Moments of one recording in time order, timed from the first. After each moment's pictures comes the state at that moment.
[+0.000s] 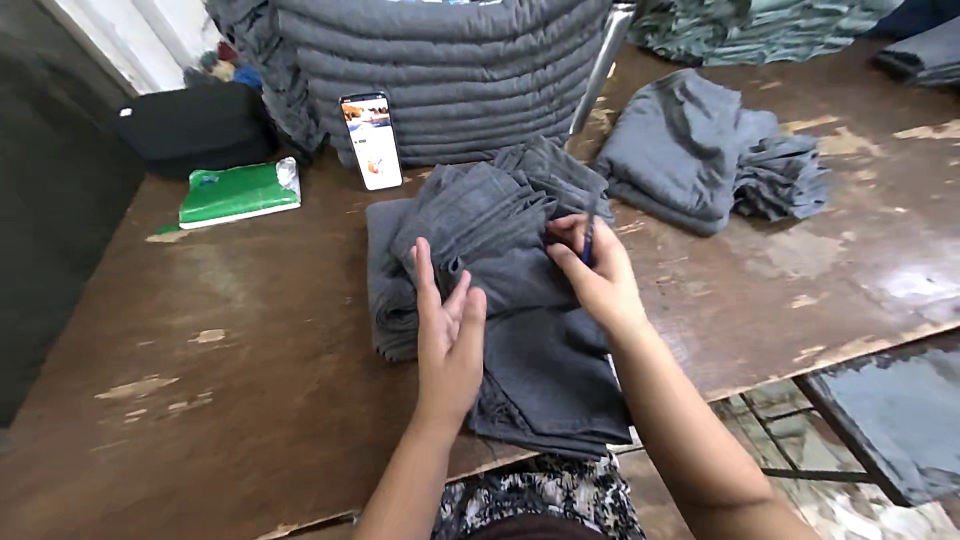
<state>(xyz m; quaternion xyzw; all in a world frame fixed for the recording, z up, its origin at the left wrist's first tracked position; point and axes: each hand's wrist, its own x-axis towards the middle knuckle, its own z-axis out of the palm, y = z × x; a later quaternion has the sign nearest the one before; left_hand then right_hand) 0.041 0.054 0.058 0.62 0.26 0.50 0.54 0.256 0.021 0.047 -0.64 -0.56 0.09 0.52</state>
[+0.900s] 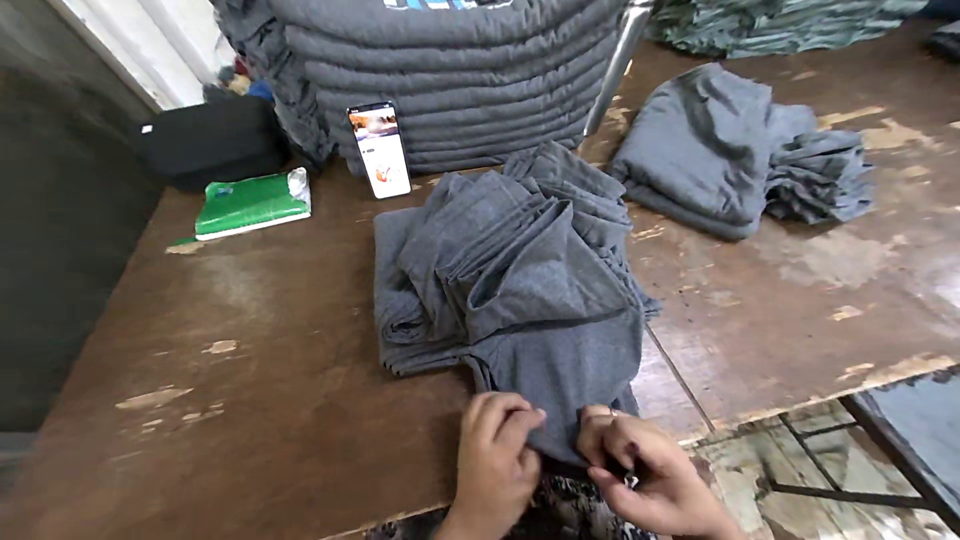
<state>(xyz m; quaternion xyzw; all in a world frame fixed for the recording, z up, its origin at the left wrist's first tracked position) 0.020 -0.016 -0.025 0.81 0.27 0.45 0.25 0.205 -0.107 -0.014 -0.41 -0.68 0.23 0.56</state>
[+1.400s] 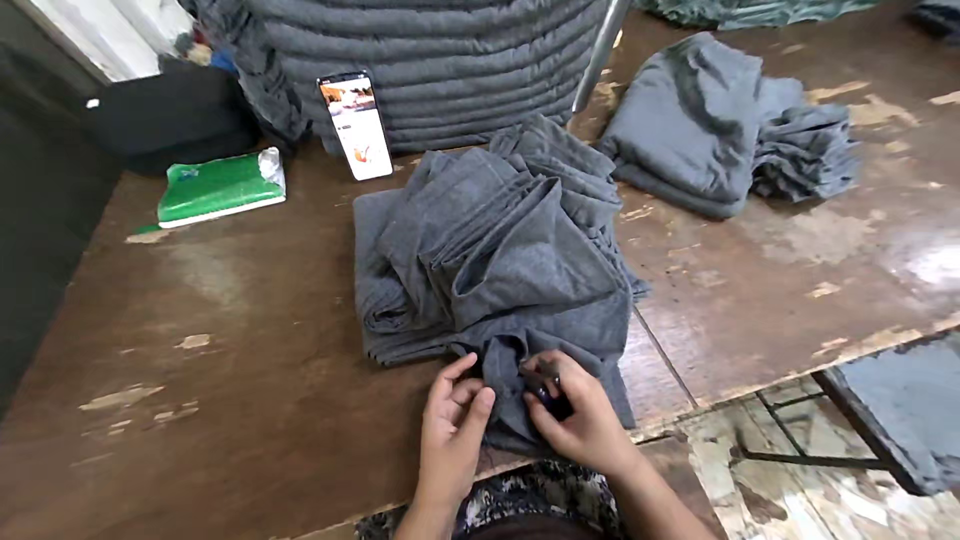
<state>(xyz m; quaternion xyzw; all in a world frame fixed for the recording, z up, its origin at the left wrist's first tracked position) 0.006 -0.004 -0.012 0.50 0.27 0.44 0.70 0.181 -0.070 -0.035 -0.58 -0.62 0.12 0.52</state>
